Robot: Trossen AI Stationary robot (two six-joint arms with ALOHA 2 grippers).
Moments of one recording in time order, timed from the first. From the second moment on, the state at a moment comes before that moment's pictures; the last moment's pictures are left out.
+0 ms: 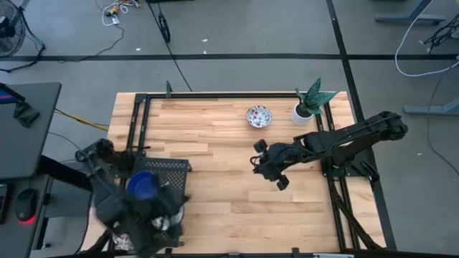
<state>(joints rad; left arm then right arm) -0.86 1.80 2.12 -1.57 -0.83 -1.11 0.24 1.36 1.12 -0.55 0.04 -0.49</state>
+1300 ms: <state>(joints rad) 0.13 2.25 2.04 -0.47 -0.27 0.20 0.26 0.94 0.17 0.45 0.34 0.12</state>
